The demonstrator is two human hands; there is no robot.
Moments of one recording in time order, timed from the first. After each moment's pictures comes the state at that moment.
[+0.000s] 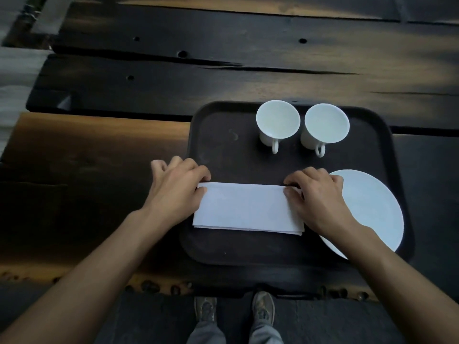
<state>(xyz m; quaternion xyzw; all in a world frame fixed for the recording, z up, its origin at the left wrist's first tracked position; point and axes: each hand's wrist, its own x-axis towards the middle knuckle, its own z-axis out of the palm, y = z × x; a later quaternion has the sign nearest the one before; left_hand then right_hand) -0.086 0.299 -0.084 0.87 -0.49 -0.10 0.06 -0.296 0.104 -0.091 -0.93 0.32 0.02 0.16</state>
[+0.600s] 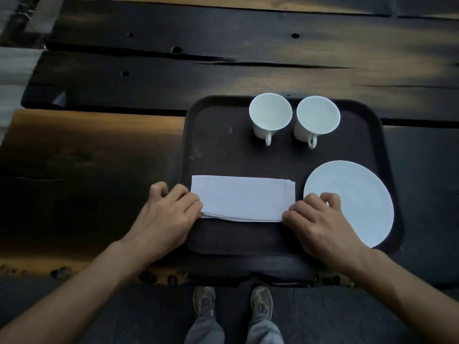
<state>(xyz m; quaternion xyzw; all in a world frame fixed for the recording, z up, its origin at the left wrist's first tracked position) -0.118 0.358 -0.090 0.75 -0.66 0.04 0.00 -0.365 0.127 -0.102 -0.99 0.07 -0.08 0.02</state>
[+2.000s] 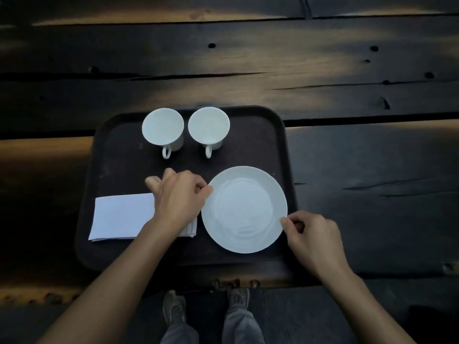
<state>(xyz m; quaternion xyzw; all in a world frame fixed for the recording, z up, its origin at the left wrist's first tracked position) -0.245 0.142 -0.086 0.92 -0.36 -0.13 0.12 -0.489 0.030 -0.083 -0.79 0.52 0.01 0.32</state>
